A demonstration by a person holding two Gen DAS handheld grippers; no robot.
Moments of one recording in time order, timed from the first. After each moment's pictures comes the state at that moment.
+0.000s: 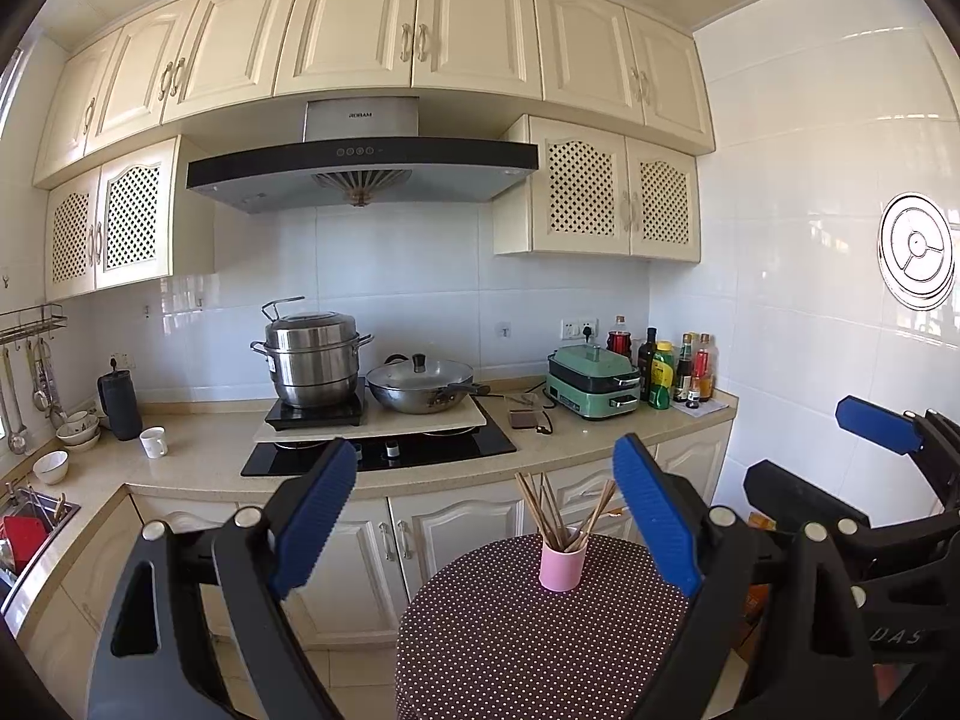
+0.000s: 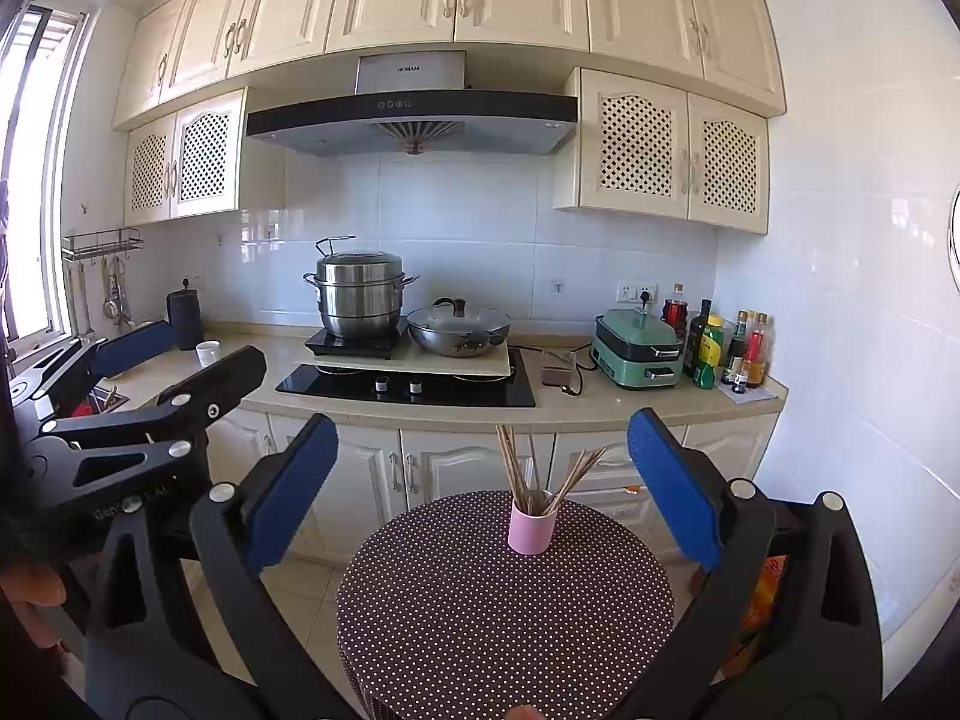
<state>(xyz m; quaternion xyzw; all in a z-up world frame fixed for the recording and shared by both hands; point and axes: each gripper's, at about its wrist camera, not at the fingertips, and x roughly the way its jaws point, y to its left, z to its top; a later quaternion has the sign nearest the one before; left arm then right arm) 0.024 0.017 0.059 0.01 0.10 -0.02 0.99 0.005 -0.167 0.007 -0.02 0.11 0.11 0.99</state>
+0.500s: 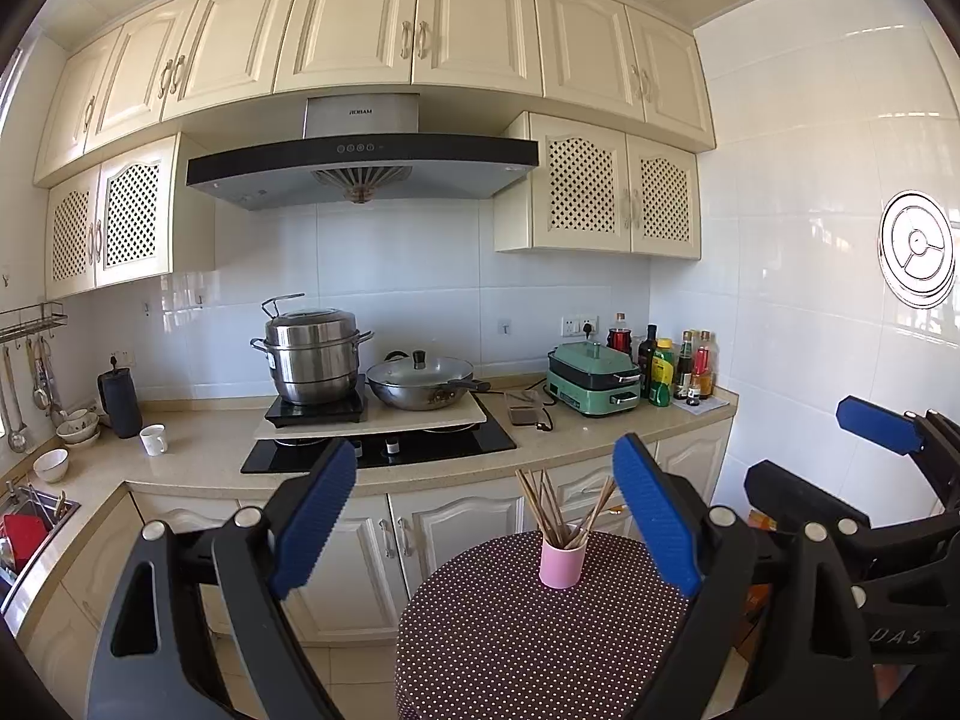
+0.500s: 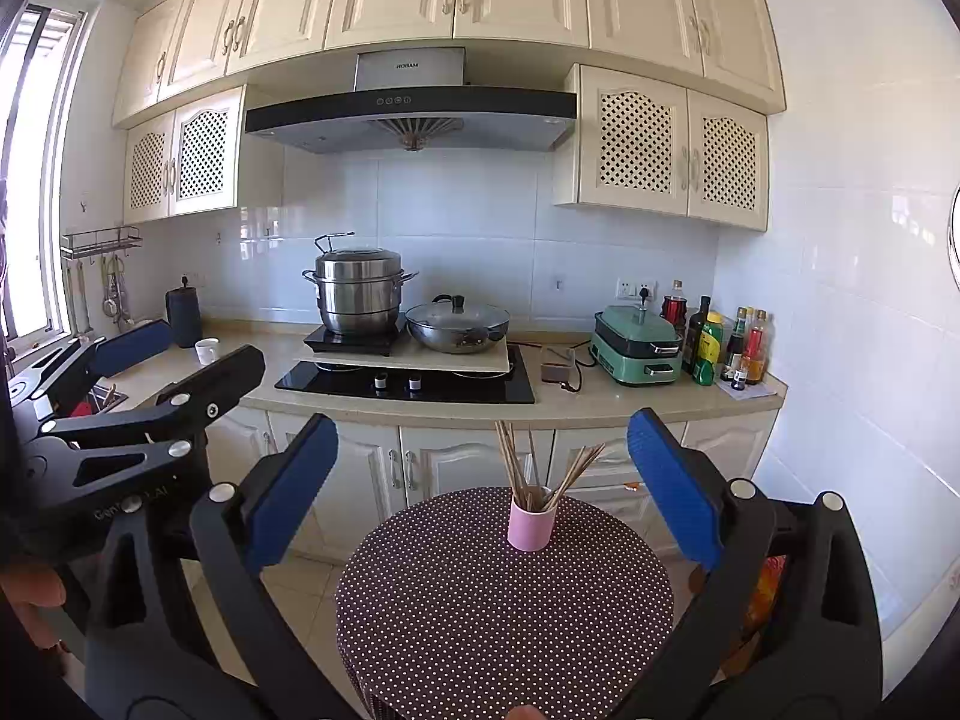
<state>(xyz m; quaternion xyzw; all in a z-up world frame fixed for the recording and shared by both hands) 0.024 0.020 0.058 0.01 0.10 -0.02 0.99 0.006 -0.166 0.007 -0.02 0.11 0.11 0.99</state>
